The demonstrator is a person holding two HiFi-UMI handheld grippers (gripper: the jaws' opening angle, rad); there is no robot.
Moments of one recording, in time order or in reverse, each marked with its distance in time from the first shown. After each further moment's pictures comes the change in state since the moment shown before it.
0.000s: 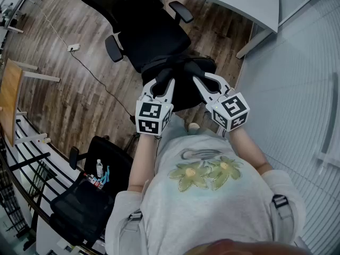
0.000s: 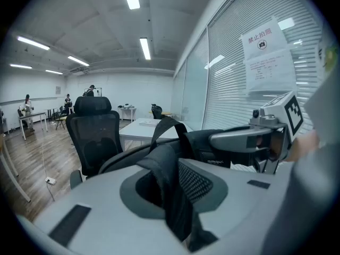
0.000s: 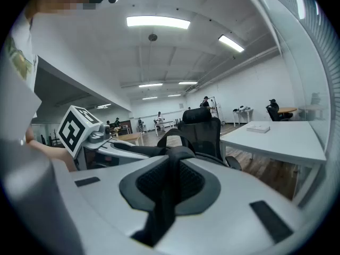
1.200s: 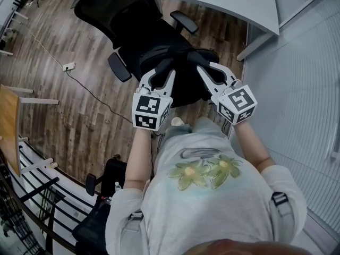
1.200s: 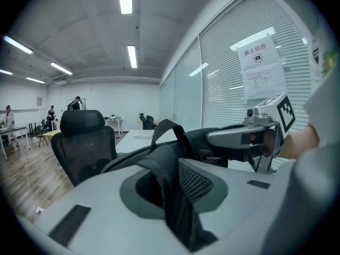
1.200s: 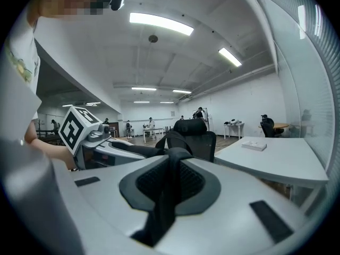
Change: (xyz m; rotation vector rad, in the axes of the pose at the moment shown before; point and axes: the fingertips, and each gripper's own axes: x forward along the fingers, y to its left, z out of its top) left arm 0.029 0.128 0.070 0.124 -0.096 -0.136; right arm 0.118 -0.012 0.074 -0.083 -0.095 -0.125
